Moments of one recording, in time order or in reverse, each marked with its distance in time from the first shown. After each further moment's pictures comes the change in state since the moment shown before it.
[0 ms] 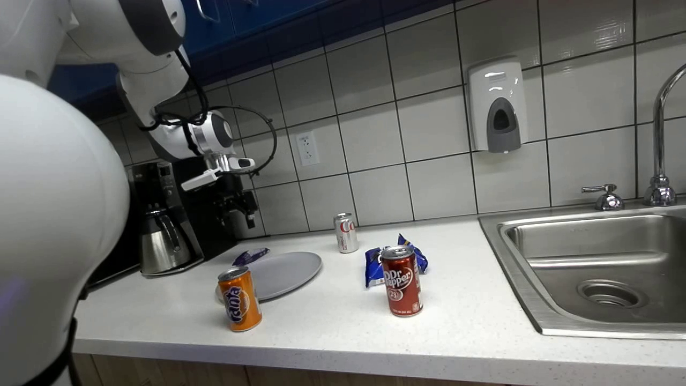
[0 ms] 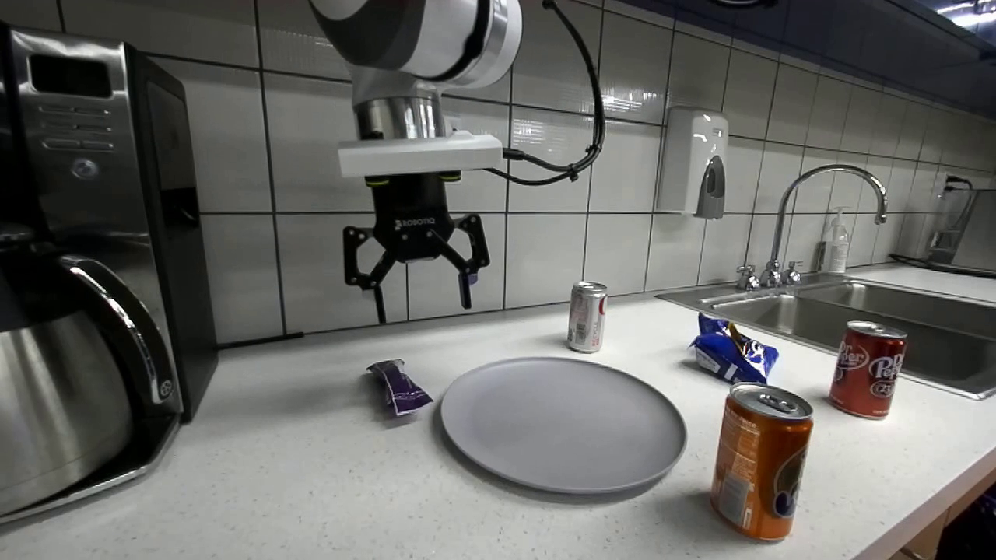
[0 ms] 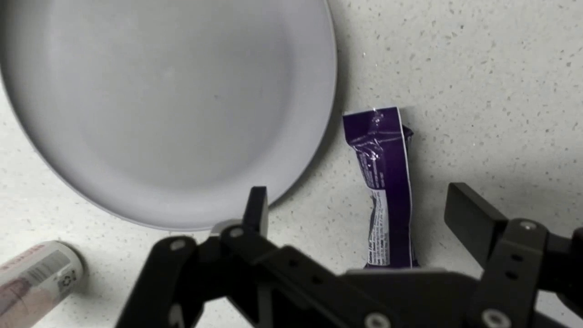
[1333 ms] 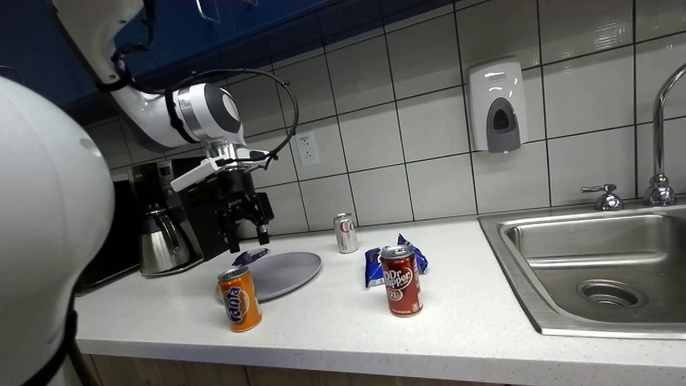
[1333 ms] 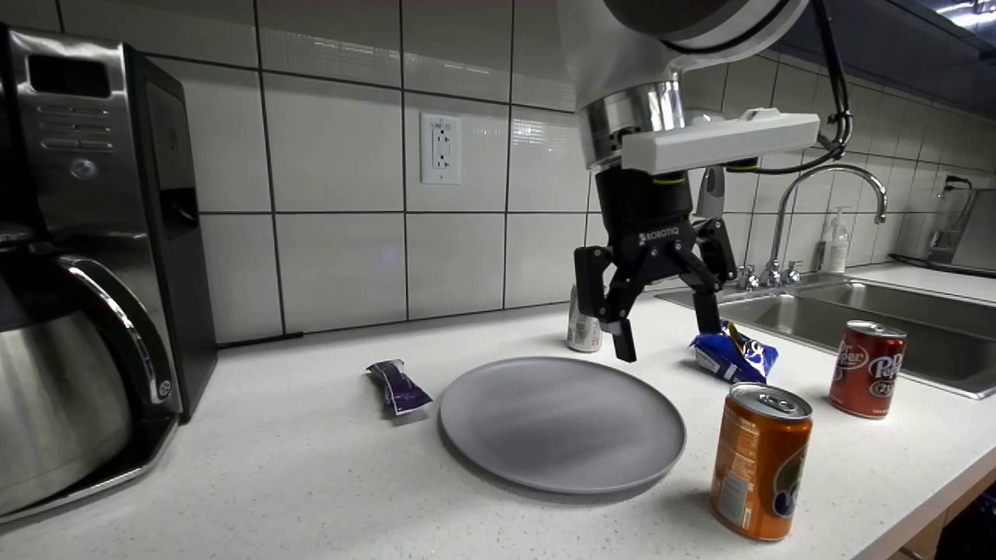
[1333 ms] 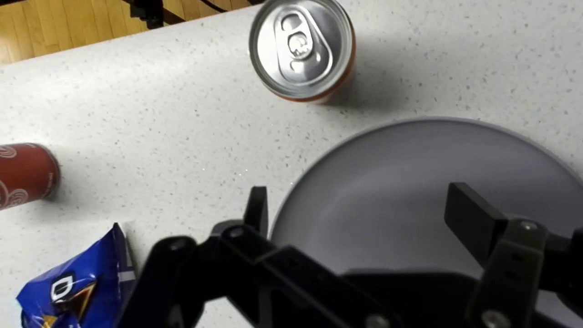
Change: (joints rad) arm -0.163 -0.581 0.005 -0.840 0.000 0.127 -0.131
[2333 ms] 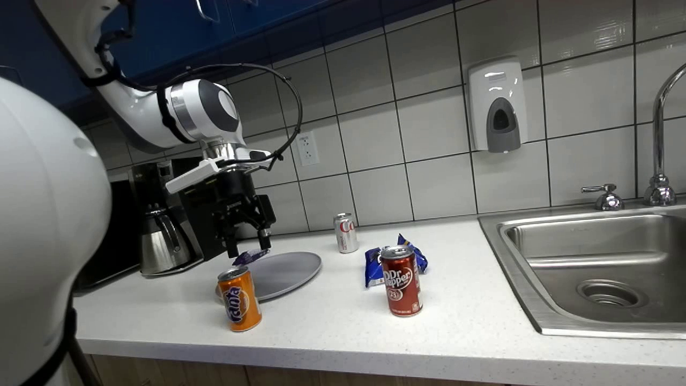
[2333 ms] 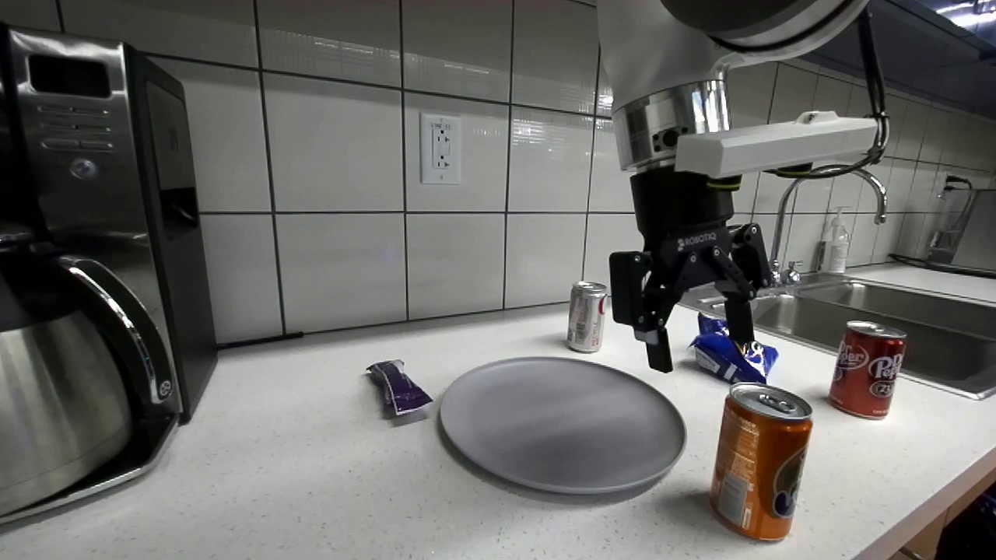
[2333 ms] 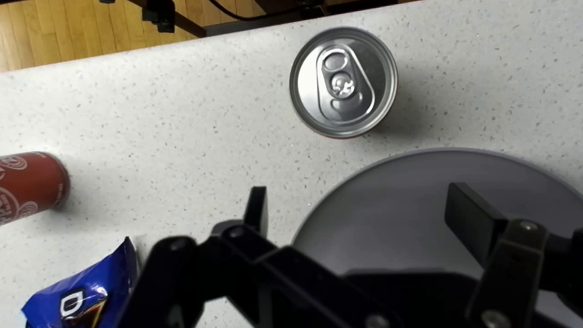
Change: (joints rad) arm -0.026 -0.082 0.008 -0.109 0.000 0.049 -0.056
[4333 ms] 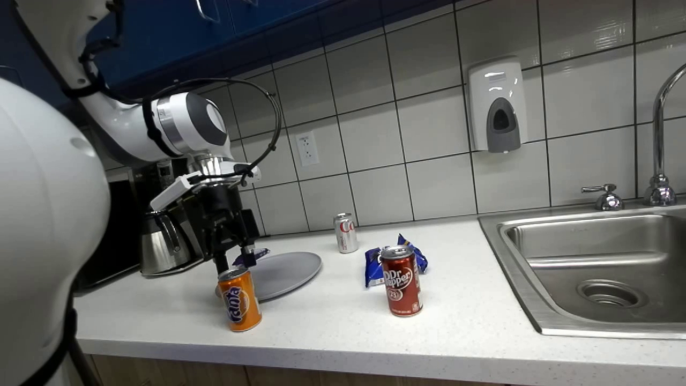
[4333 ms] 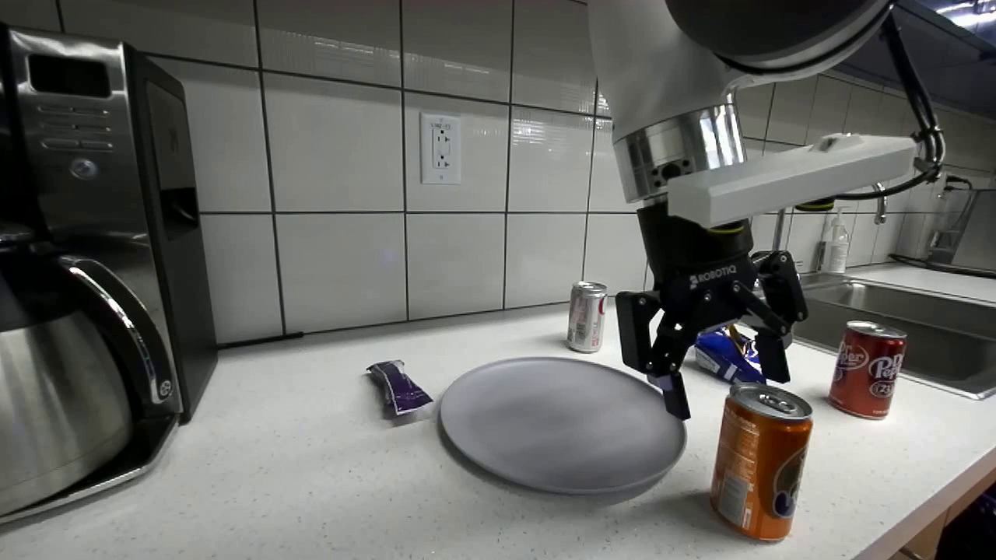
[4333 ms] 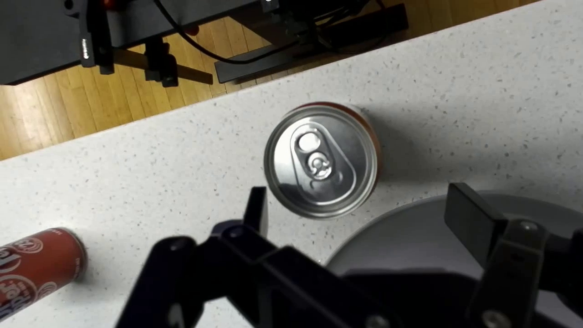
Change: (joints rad) arm -0.014 0.002 0.070 -0.059 -0.006 0.000 0.199
